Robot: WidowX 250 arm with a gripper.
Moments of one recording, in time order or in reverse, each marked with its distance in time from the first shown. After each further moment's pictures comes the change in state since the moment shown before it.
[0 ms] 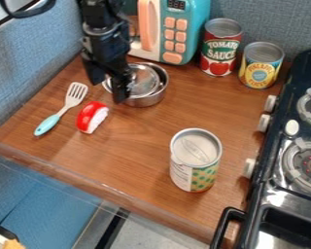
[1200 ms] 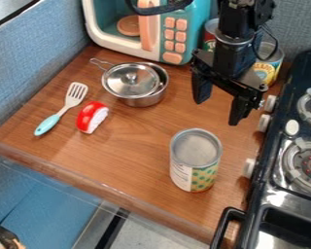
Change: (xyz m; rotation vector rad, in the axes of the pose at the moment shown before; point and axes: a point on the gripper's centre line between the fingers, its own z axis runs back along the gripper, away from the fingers) arm 0.073 -0.165 0.033 -0.083 0.010 -0.021
